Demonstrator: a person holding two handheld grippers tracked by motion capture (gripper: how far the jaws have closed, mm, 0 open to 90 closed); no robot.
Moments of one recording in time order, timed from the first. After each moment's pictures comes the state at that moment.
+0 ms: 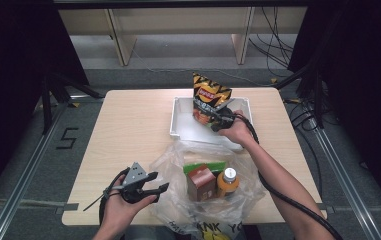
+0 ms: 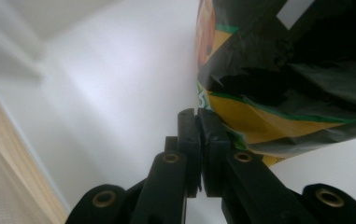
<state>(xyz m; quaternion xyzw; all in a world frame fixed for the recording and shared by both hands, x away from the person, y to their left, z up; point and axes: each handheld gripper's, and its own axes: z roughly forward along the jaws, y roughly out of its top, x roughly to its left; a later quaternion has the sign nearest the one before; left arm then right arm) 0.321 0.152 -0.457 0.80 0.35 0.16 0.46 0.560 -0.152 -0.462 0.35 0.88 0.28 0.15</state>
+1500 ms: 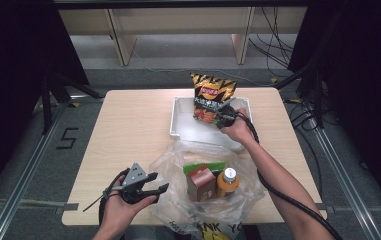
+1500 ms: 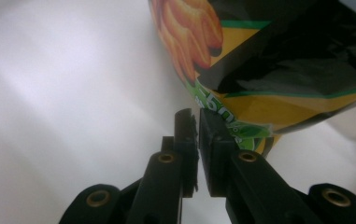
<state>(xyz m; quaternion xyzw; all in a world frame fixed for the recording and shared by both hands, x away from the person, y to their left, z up) 0.320 0.154 -0.457 0.81 0.35 0.16 0.45 0.572 -0.161 -0.466 0.38 0.87 0.25 0.19</state>
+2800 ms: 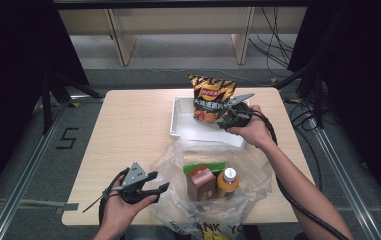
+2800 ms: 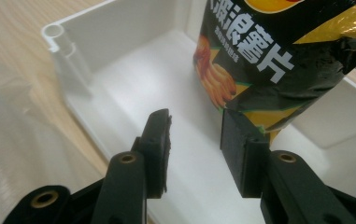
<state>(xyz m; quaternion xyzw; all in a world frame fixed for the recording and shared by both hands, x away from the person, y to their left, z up) 0.318 0.150 -0.453 0.79 0.35 0.16 0.47 0.512 -0.182 -0.397 0.34 0.86 0.34 0.18</state>
